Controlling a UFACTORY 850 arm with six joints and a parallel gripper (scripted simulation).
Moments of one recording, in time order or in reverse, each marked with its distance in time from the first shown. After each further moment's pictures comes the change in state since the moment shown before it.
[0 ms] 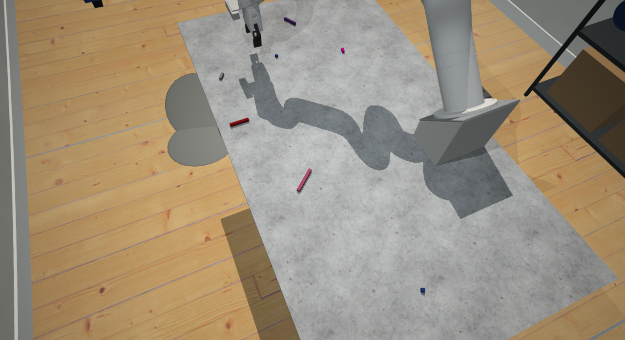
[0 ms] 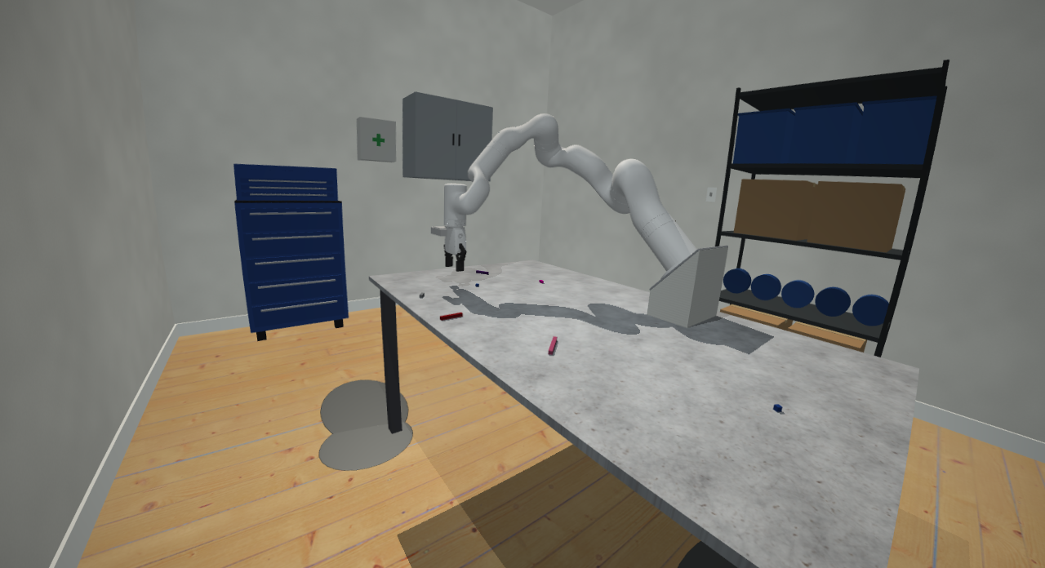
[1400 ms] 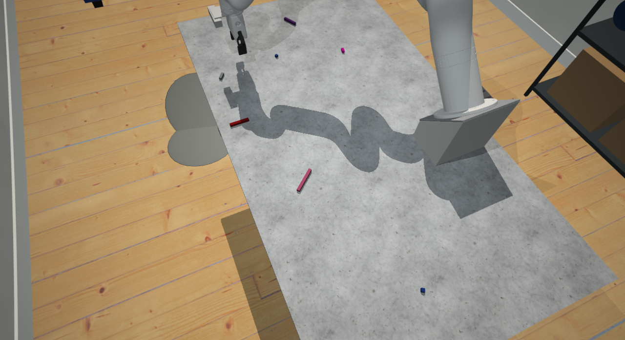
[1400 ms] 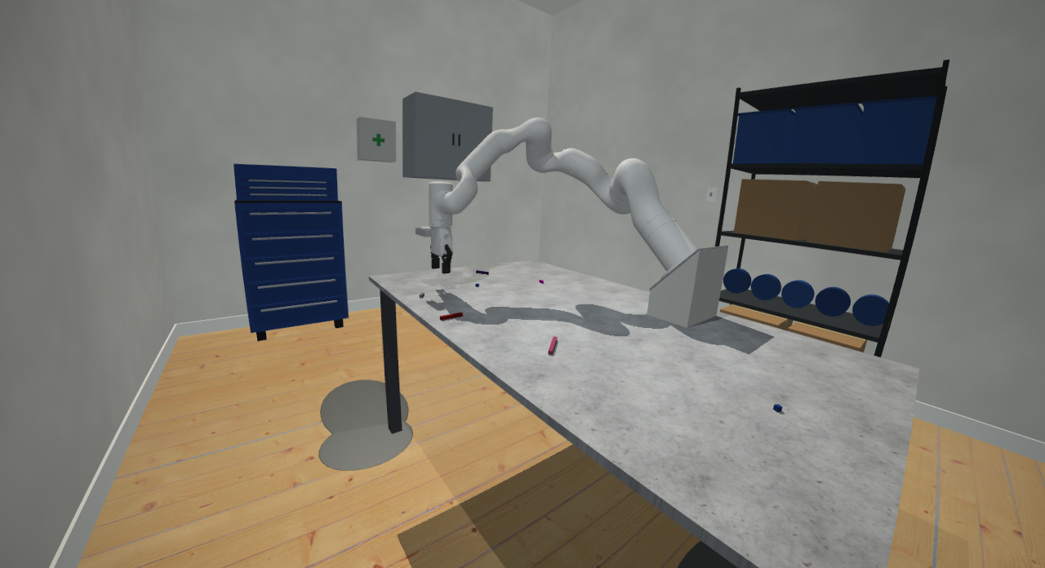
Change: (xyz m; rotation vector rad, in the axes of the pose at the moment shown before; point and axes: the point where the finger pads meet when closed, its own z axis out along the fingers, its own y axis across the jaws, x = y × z) arm 0.068 -0.023 -0.003 0.002 -0.006 0.000
